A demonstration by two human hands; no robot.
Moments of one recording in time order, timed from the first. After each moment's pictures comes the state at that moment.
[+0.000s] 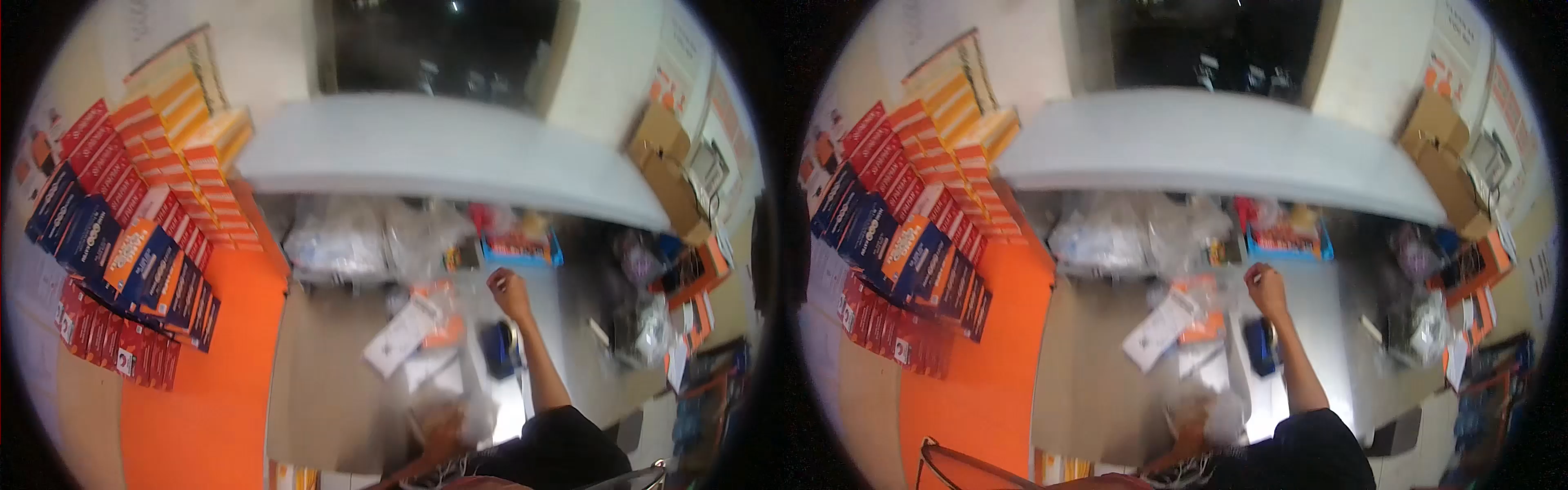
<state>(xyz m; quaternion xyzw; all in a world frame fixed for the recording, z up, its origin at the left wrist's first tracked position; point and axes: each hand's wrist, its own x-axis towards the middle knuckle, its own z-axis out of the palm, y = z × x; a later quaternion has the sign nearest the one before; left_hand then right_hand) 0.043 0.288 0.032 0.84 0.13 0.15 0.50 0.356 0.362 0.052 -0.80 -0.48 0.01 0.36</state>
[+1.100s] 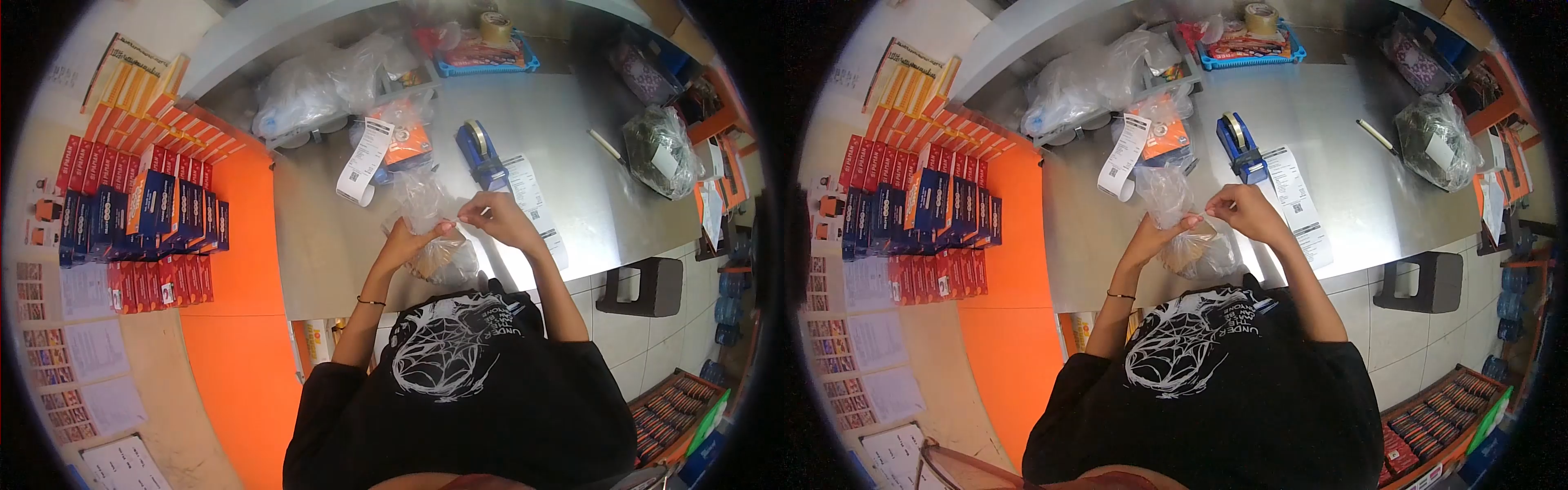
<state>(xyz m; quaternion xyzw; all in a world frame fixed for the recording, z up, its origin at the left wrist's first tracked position) 0.053 0.277 0.058 0.69 0.23 0.08 0.69 0.221 0.142 0.095 -0.70 -0.46 0.36 0.41</state>
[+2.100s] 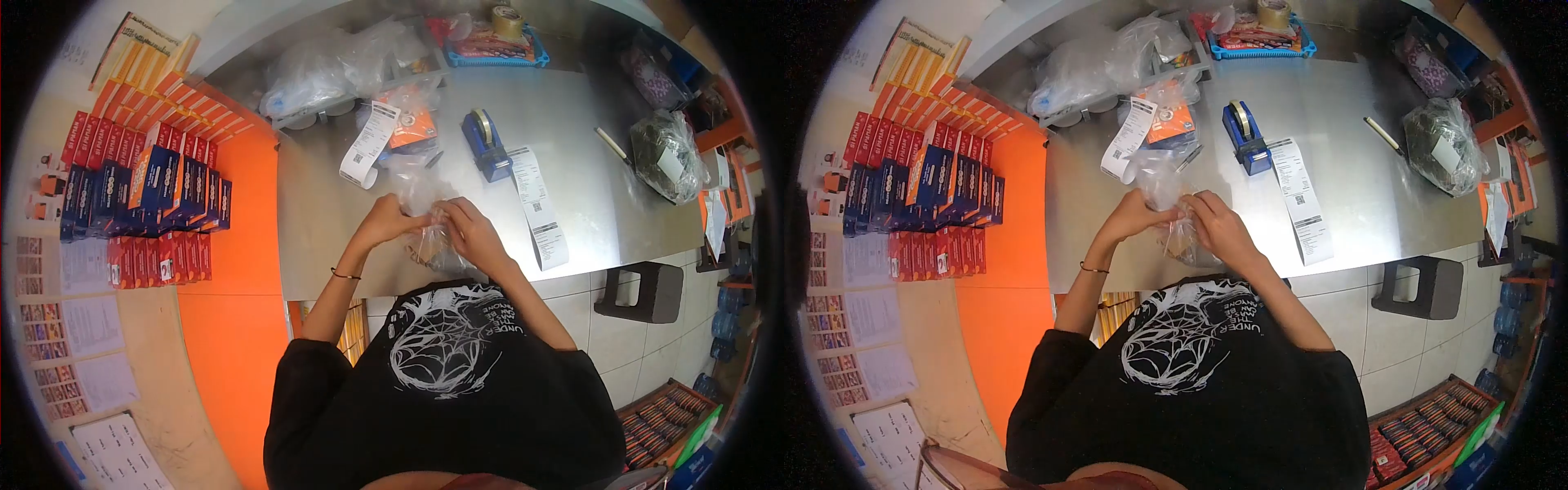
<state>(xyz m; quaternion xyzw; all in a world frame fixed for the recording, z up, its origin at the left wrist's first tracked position) 0.038 0.301 0.082 0.87 0.24 -0.08 0.43 0.154 0.136 0.065 -0.68 -0.58 0.09 0.43</state>
